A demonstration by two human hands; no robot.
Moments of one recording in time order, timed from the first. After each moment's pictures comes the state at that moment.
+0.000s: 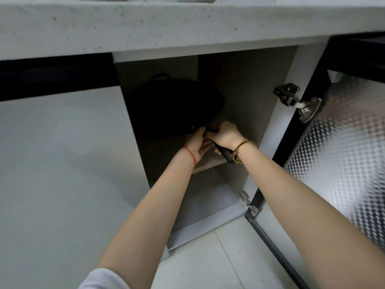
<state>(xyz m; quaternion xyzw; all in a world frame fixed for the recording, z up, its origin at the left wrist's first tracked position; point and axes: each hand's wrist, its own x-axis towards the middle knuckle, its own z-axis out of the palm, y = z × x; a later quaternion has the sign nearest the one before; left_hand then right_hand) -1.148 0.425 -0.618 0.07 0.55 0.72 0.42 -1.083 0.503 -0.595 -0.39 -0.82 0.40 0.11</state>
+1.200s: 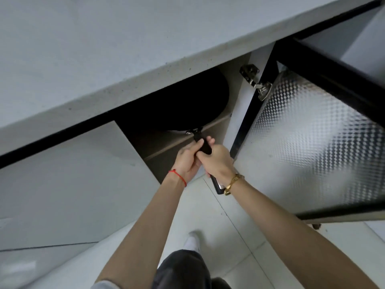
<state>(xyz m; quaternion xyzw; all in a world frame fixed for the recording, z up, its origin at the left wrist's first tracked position) -1.050 0.335 -0.589 0.04 0.43 0.70 0.57 -0.958 0.374 -0.548 -0.49 -0.72 0.48 0.12</state>
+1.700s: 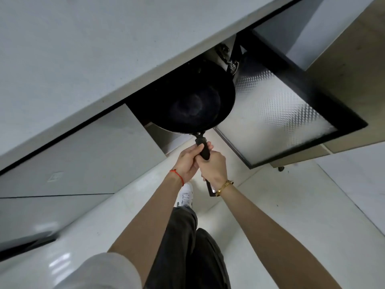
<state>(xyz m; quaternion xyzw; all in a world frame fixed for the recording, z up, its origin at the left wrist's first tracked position) -0.948 0.229 -0.503 0.01 0.43 0.61 0.66 -0.855 0.258 -0.458 -0.58 -0.64 0.50 0.10</state>
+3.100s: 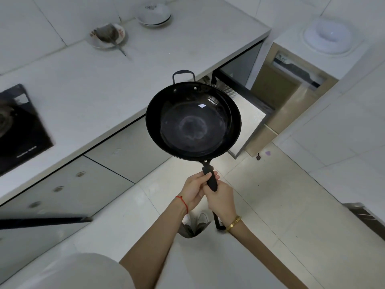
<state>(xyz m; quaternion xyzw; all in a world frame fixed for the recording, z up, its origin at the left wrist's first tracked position) -0.815 -0.030 -0.224 0.02 0.44 0.57 0.69 -0.713 -0.014 -0.203 -0.59 -0.62 0.50 0.15</state>
